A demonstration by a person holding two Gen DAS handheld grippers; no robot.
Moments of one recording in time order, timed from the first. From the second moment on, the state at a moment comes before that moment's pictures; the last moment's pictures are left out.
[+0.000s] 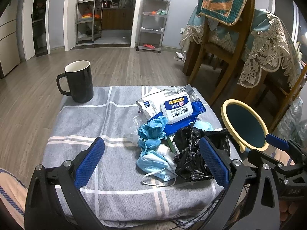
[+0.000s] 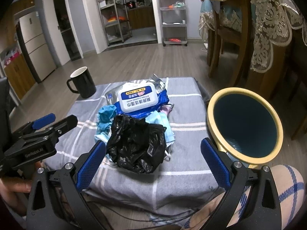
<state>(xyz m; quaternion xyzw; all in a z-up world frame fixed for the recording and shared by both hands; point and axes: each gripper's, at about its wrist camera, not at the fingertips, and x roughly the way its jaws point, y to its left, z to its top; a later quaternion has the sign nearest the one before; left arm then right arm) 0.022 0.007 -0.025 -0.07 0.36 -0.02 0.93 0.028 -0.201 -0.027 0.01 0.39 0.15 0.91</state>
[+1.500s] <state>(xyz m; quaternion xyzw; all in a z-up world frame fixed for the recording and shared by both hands) 0.079 0.012 -0.037 -0.08 0.39 -0.07 0.91 0.053 -0.214 -0.044 0.08 0.45 0.17 0.87</state>
